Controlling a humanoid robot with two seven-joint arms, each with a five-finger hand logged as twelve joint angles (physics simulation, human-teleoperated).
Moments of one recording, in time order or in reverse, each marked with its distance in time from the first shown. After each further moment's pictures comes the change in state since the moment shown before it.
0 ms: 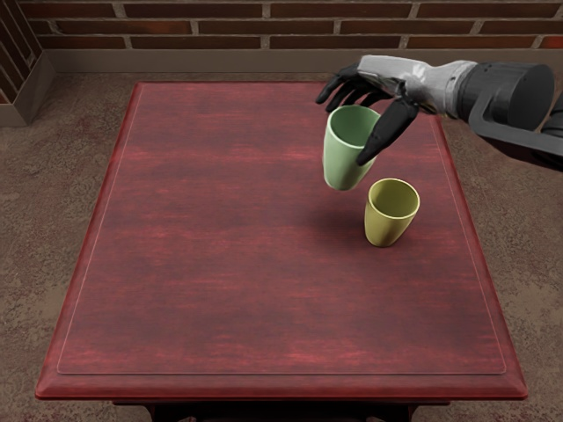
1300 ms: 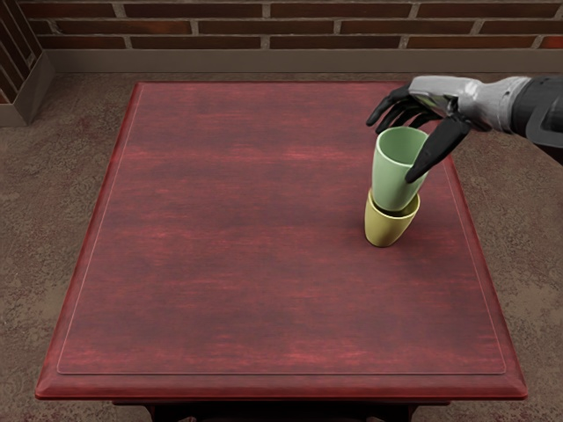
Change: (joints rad) left arm 0.000 0.000 0.000 0.000 0.000 0.000 0.000; right arm -0.044 -0.152 -0.008 0.012 0.065 0.082 0.000
